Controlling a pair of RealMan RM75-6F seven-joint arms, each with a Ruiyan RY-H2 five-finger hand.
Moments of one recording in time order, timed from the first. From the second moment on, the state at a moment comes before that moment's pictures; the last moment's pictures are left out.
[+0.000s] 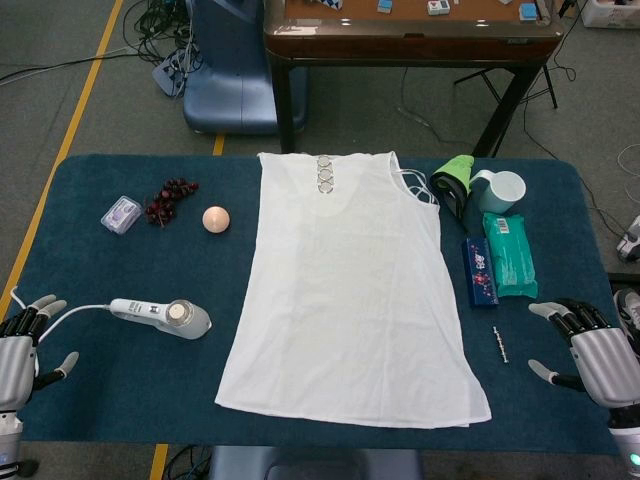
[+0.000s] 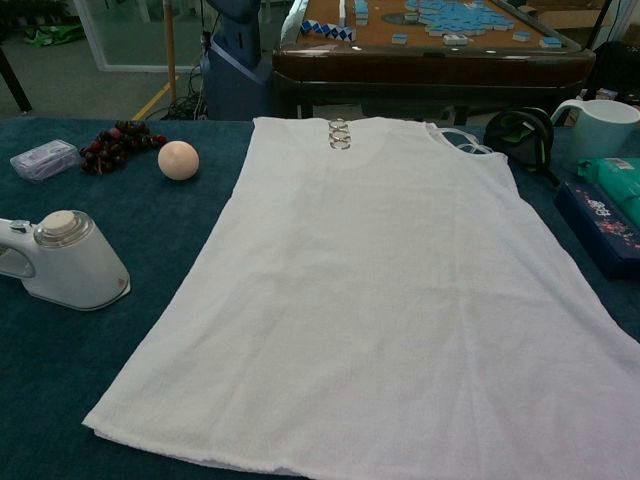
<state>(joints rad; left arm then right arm) -0.07 -1.17 -0.09 -1.64 1.46 1.57 0.09 0.08 -1.02 -0.01 -1.58 -1.66 1.54 0.10</state>
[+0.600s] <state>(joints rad) -0.16 -1.17 -0.12 -1.60 1.47 1.46 0.08 0.10 -0.93 0.06 -1.68 -1.61 1.56 0.02</state>
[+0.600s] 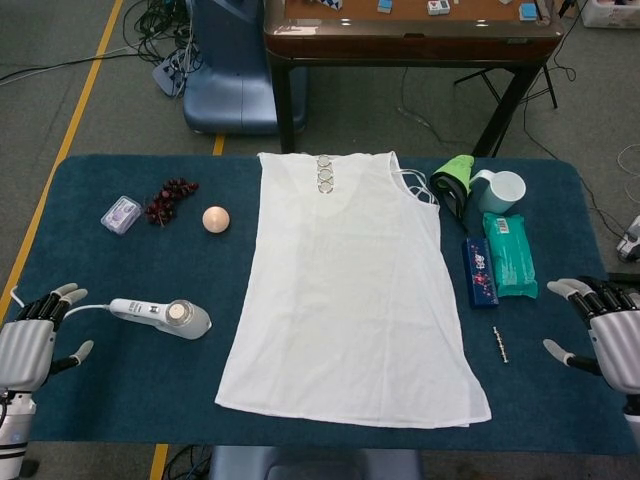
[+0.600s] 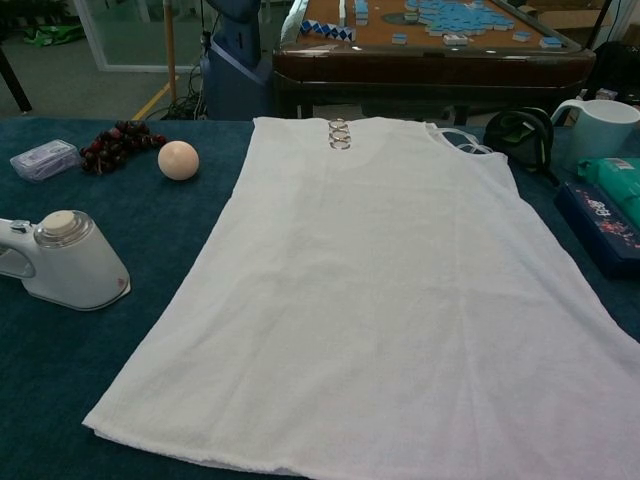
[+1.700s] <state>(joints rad) -0.44 -1.35 -0.10 -1.26 1.42 1.08 0.07 0.08 -0.90 0.05 -1.70 -1.59 1.54 0.04</state>
